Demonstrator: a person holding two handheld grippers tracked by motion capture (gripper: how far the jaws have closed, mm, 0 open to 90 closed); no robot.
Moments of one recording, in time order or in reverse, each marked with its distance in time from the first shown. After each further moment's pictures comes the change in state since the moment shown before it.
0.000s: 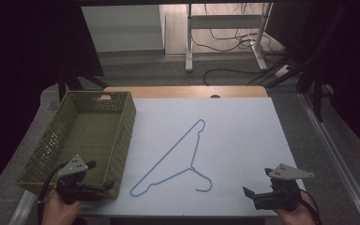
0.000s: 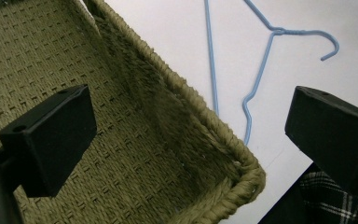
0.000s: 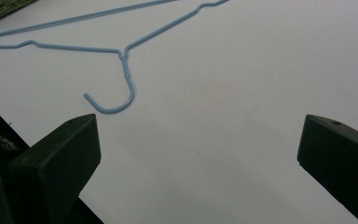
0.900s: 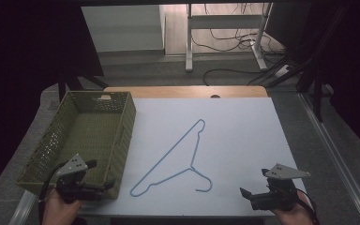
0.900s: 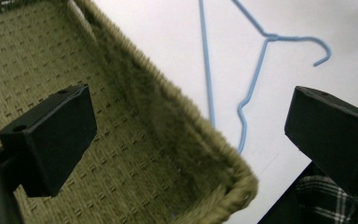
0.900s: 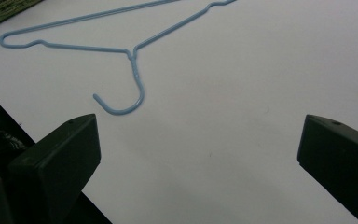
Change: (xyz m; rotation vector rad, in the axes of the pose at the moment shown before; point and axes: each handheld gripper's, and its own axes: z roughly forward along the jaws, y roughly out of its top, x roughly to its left) left arm -0.002 0.004 -0.002 -0.022 -0.017 0.008; right arm 0.007 0.004 0.004 0.011 0.020 -0.001
